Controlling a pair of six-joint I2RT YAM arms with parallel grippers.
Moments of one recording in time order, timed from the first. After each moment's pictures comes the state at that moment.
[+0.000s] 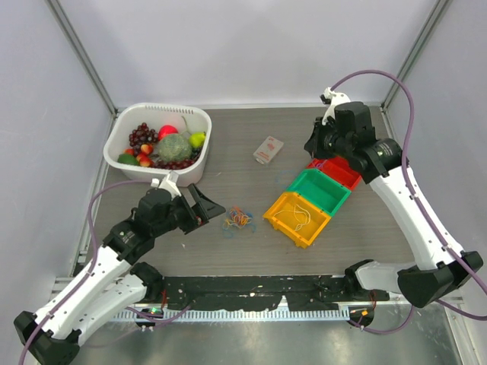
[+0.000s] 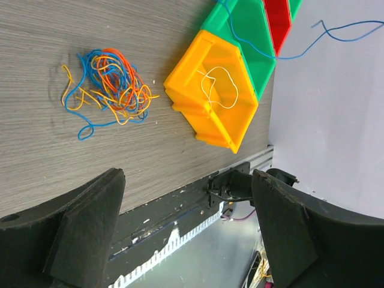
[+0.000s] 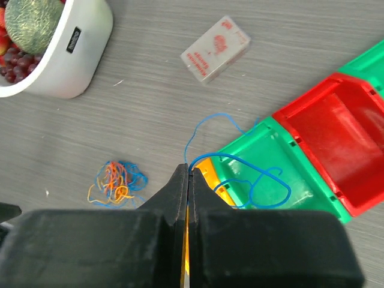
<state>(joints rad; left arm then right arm) -0.62 0.65 0.65 -0.50 0.14 -1.07 0.40 1.27 1.48 -0.80 -0.04 0.27</state>
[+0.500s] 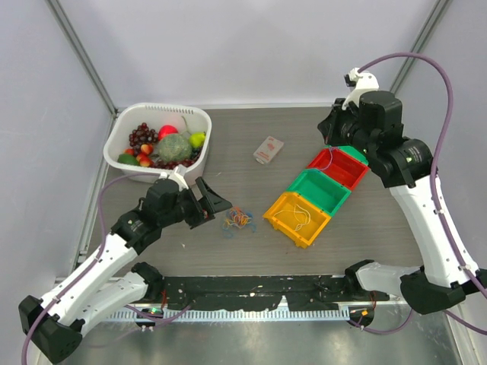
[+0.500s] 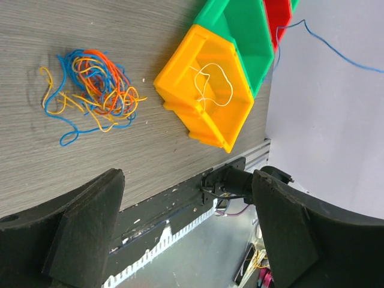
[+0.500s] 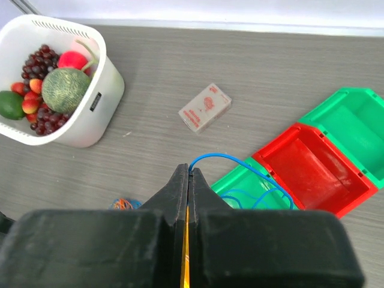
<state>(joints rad) -0.62 0.79 0.70 -0.46 0.19 -1.07 0.40 1.22 1.69 -0.84 0.07 0.25</state>
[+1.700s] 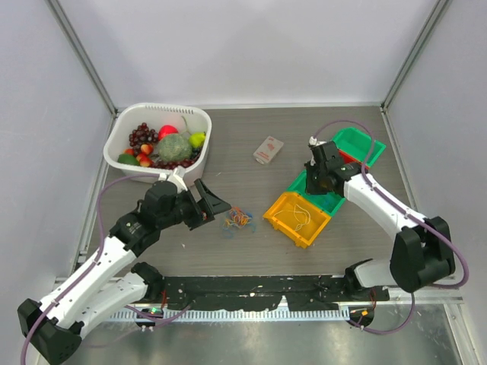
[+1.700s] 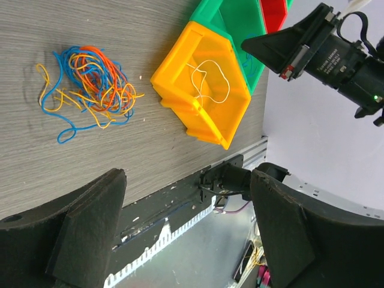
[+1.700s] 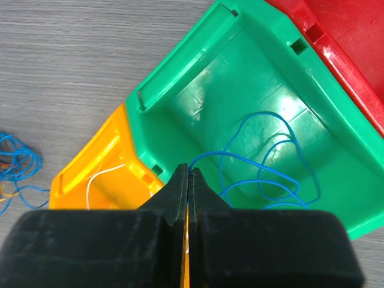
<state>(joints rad) -0.62 0.76 0.69 -0.45 0.20 -1.07 0.37 1.34 0.96 -0.59 0.04 0.30</state>
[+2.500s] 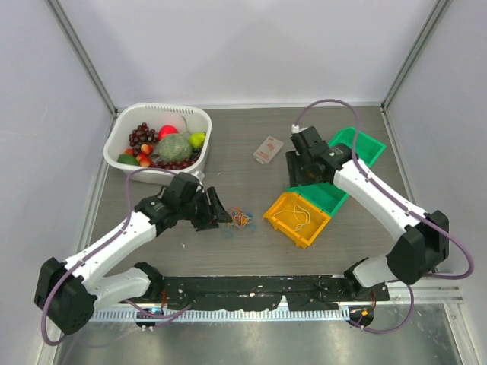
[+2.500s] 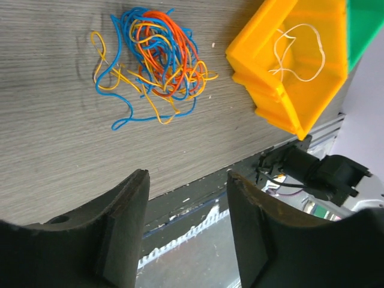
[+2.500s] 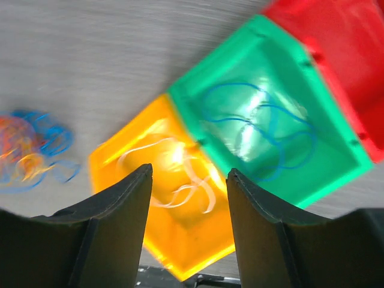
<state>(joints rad) -0.62 1.03 0.74 -0.55 0.25 -0.94 0.48 1.45 1.27 -0.87 0.20 0.32</state>
